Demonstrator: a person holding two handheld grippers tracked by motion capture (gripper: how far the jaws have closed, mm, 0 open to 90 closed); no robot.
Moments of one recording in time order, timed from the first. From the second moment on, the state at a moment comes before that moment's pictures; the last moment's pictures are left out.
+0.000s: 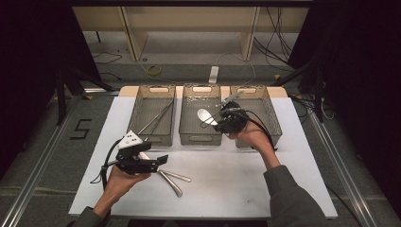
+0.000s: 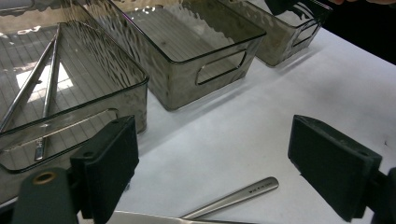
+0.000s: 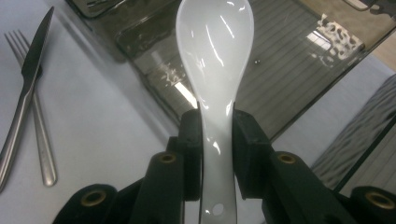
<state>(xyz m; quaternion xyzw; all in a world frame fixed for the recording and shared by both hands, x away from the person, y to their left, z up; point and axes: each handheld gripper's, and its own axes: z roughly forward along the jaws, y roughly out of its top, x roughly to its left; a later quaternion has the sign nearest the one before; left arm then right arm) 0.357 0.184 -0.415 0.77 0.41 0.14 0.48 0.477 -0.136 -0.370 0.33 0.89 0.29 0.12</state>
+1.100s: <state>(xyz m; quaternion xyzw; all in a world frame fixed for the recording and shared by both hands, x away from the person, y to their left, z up) 0.358 0.184 -0.417 0.77 0.41 0.14 0.47 0.530 -0.092 -0.392 0.39 0.88 0.26 0.11</state>
